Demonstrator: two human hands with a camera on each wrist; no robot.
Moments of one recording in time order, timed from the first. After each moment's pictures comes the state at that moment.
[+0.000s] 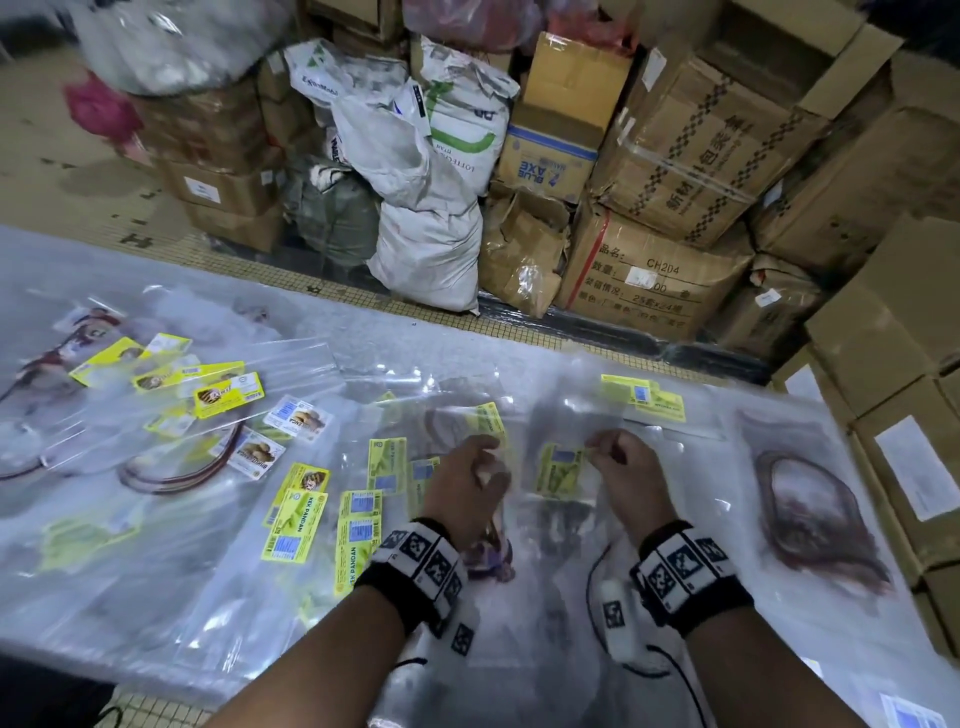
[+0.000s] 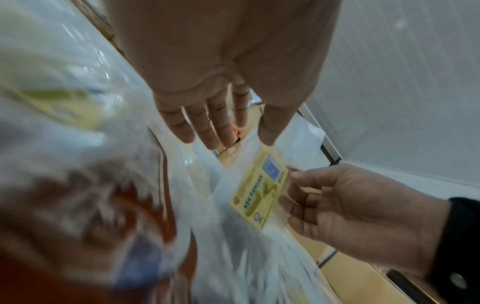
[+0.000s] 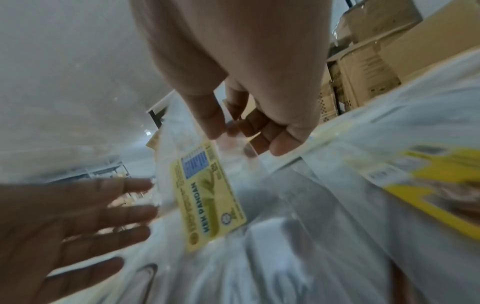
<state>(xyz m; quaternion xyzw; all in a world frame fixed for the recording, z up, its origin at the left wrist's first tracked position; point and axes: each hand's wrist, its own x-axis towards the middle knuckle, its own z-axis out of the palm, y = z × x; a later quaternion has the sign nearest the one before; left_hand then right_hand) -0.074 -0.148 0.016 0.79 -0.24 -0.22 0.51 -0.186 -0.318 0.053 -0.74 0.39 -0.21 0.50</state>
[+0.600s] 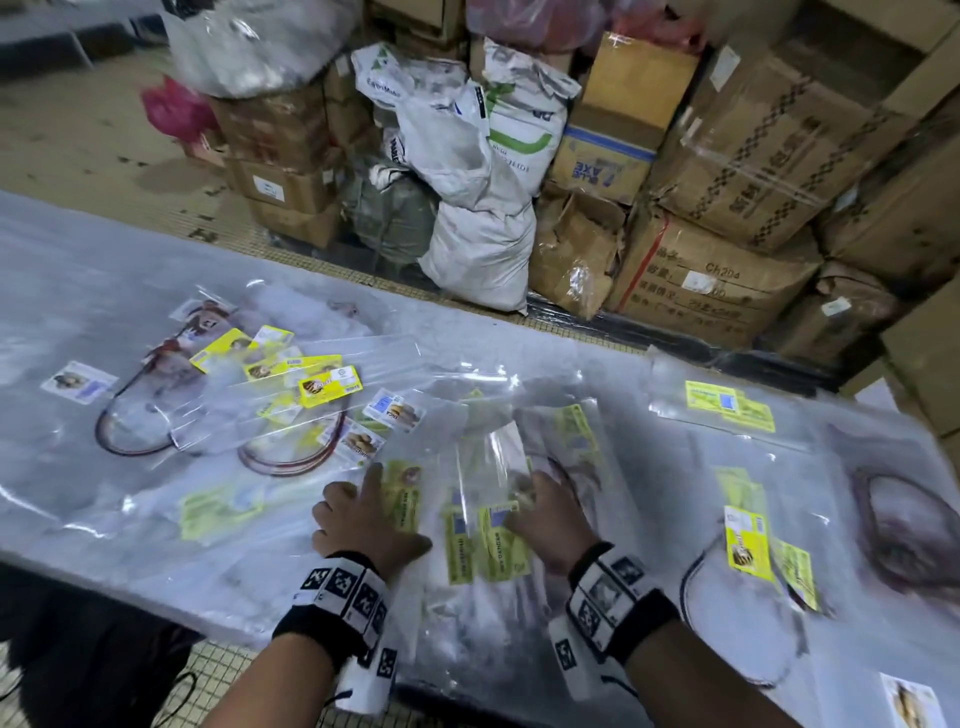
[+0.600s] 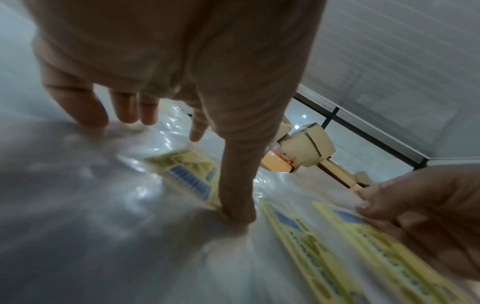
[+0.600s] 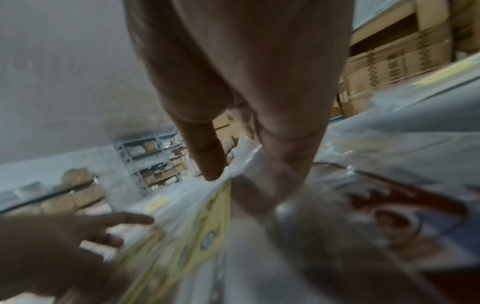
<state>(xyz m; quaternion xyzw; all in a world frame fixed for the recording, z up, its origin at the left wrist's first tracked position) -0.004 0.029 -0.001 0.96 -0.06 -0.22 0.14 -0.102 -0.162 0.014 -0.82 0.33 0.06 0.47</state>
